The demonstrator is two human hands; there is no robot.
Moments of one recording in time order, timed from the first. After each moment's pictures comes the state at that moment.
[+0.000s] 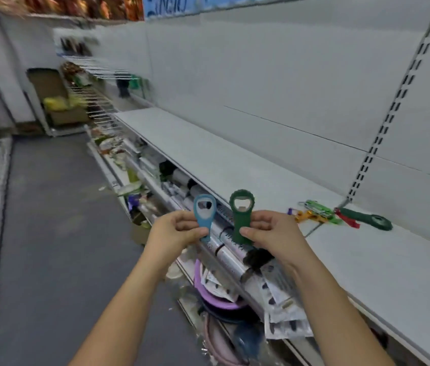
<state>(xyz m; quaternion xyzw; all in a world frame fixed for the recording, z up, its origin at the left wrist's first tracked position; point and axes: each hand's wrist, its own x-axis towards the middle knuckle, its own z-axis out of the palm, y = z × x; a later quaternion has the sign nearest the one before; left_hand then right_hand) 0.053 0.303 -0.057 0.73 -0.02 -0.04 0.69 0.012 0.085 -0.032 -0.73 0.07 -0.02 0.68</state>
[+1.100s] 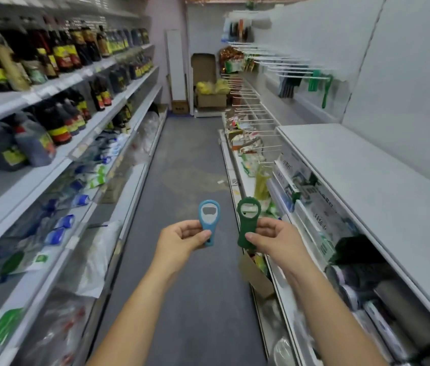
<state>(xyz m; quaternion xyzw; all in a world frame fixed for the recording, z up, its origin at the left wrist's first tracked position) 0.393 0.699 -0.110 0.65 0.22 0.17 0.71 0.482 0.501 -0.097 -0.70 -0.10 0.17 0.69</state>
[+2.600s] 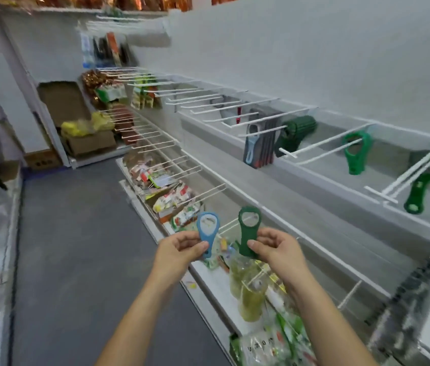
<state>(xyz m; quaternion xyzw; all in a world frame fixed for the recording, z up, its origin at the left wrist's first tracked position) 1.231 1.008 -0.096 0.71 0.01 -0.04 0.71 1.204 0.792 -0.093 -0.70 0.13 -0.04 0.71</state>
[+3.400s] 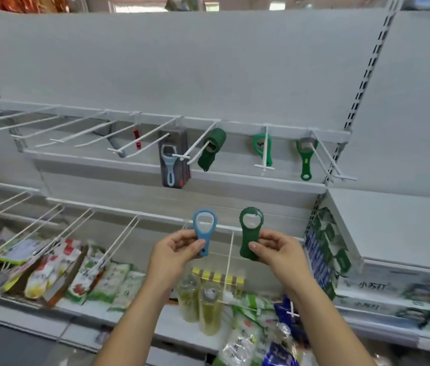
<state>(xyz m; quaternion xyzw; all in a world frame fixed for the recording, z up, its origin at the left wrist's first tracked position) 1.348 0.996 -0.069 0.64 -0.22 -0.27 0.69 1.185 0.844 -0.069 -0.63 0.33 -0.31 0.63</state>
